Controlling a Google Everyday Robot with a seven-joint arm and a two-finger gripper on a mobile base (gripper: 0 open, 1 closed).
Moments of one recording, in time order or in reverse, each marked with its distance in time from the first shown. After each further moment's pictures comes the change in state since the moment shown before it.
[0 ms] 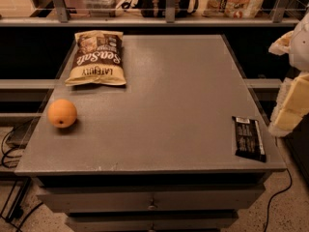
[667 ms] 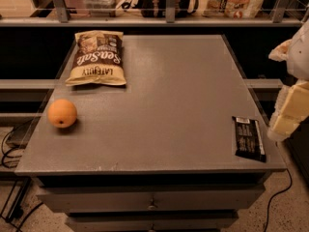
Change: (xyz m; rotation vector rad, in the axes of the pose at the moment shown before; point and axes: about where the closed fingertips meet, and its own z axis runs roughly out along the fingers) arm 0.008 -0.001 0.015 0.002 0.012 0.008
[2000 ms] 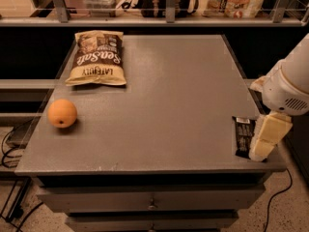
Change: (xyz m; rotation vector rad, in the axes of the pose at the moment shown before) arm 0.014 0.012 0.083 -0.085 0.002 0.005
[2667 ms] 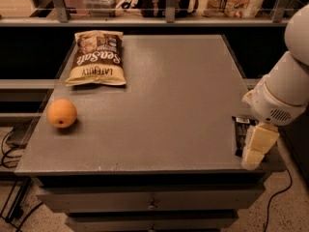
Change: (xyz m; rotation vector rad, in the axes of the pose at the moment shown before) arm 0.002 0.009 0.038 -0.067 0.031 0.002
